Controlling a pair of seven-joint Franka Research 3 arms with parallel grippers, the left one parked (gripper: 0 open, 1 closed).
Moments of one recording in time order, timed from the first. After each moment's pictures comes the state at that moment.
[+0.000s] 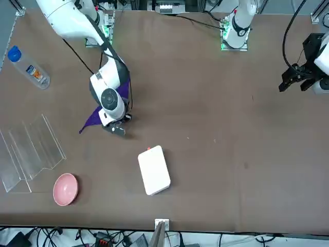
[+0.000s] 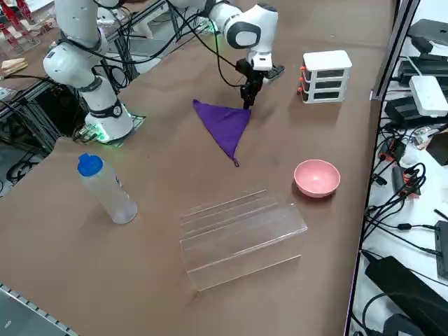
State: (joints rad) arm 0.10 0.57 0.42 -1.85 -0.32 2.15 0.91
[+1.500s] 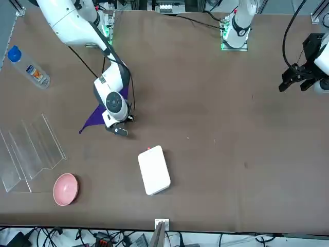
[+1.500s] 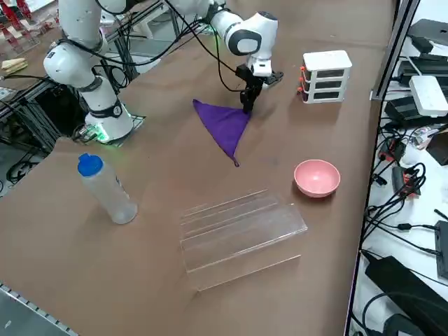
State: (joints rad) arm 0.11 0.62 0.42 -1.84 -0.34 2.17 0.94
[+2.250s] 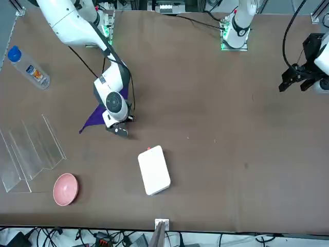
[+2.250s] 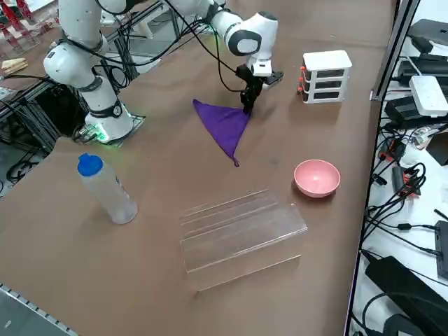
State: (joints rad) arm 0.11 0.62 0.42 -1.84 -0.35 2.17 0.94
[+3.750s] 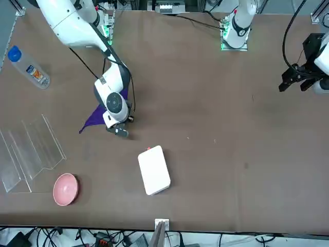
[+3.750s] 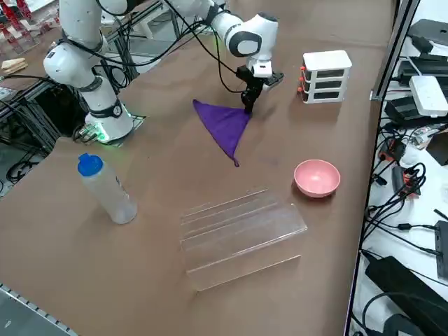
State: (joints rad) arm 0.11 0.63 0.41 -1.84 -0.35 2.17 0.94
